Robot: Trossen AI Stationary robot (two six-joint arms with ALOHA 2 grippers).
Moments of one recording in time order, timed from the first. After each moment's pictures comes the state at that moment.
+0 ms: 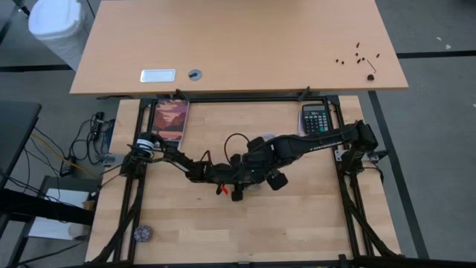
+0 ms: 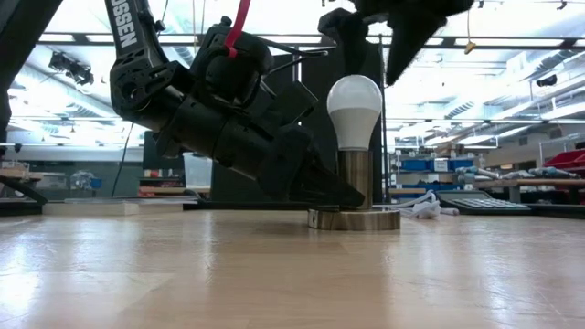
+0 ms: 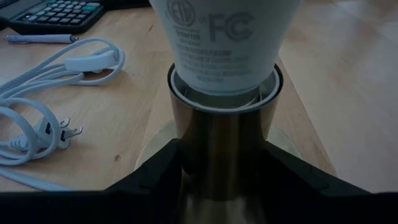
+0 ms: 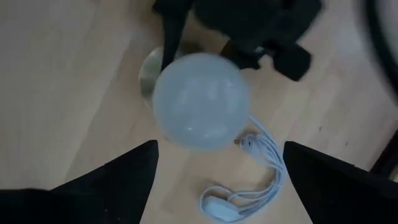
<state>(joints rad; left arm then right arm) -0.13 2.07 0.85 0.84 -0.19 0.00 0.17 1.84 1.73 -1.27 0.19 -0.37</state>
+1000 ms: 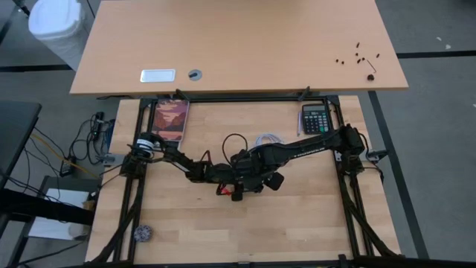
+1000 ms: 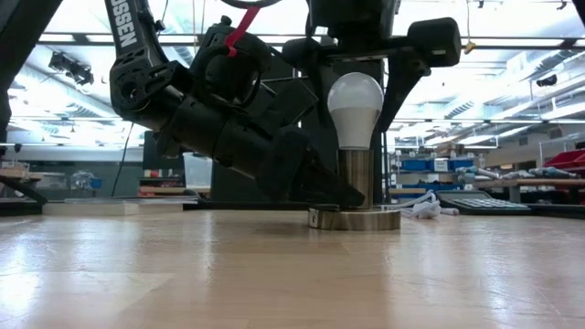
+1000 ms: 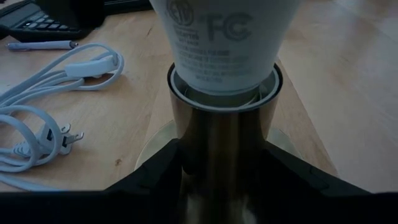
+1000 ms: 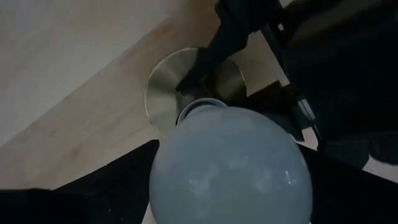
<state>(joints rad) -0.13 2.07 0.85 0.85 -0.19 0.03 0.16 1.98 1.73 -1.18 0.13 -0.81</state>
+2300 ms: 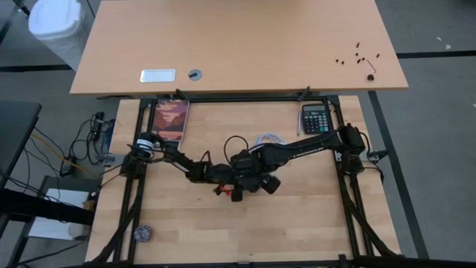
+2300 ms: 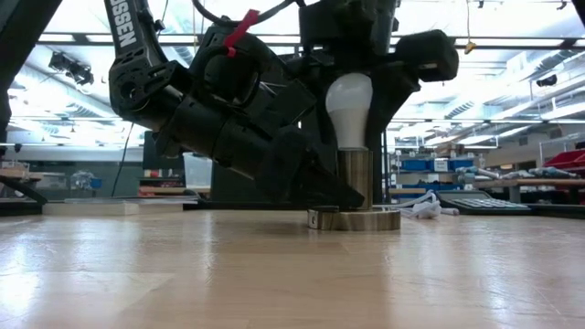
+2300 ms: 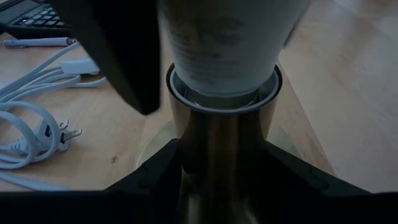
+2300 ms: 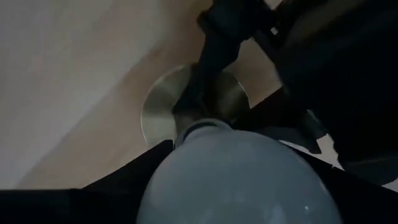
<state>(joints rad) -0.13 2.07 0.85 0.84 -0.19 0.02 0.16 1.98 1.64 -1.06 0.07 -0.66</state>
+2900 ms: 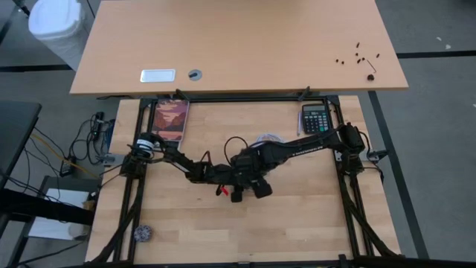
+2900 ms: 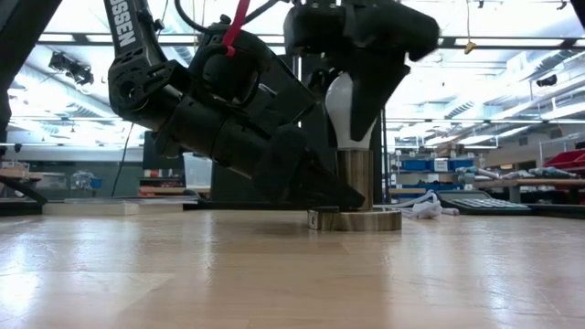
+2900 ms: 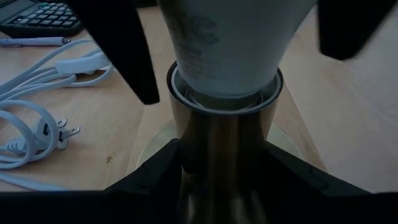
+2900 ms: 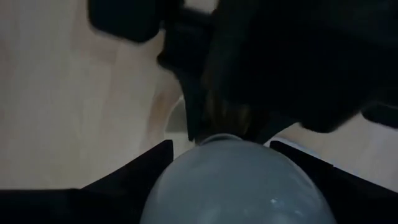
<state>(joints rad) -0.13 2.07 0.85 0.84 -0.19 0.02 0.14 1.98 1.65 -1.03 -0.02 -0.14</state>
